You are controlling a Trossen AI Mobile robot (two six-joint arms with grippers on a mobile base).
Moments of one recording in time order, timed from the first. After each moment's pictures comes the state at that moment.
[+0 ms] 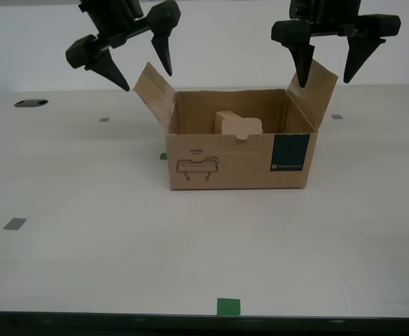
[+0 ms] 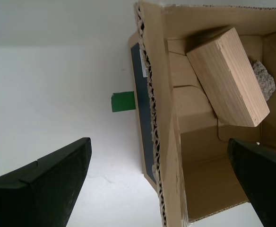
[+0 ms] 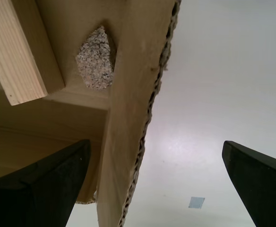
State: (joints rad) arm 0 0.37 2.02 1.70 -1.23 -0.01 0.19; arm 1 -0.42 1.88 1.47 -0.81 0.23 -0.39
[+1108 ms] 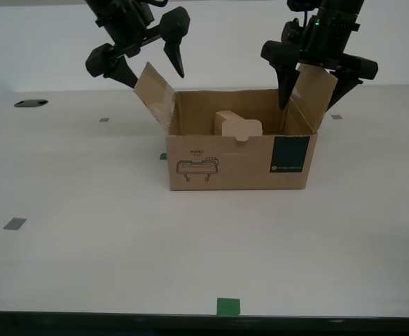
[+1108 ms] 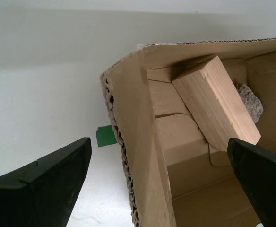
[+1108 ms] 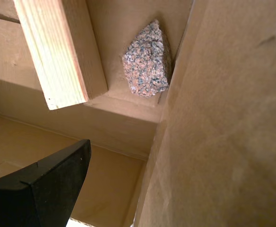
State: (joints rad) arm 0 0.36 2.02 1.51 -0.98 -0.24 0.17; arm 1 -0.42 1.93 1.46 -0.64 0.25 -0.37
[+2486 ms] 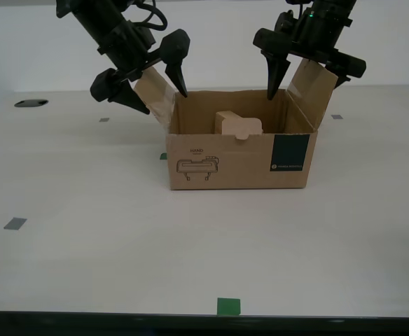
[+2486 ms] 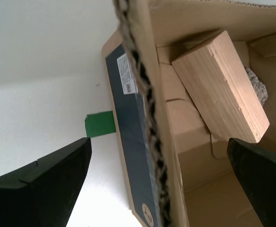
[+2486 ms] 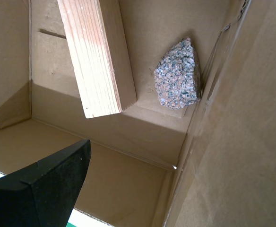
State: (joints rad) arm 0 0.37 2.02 1.56 -0.98 -0.32 0.17; arm 1 -0.42 1.93 1.31 -0.49 0.32 -0.39
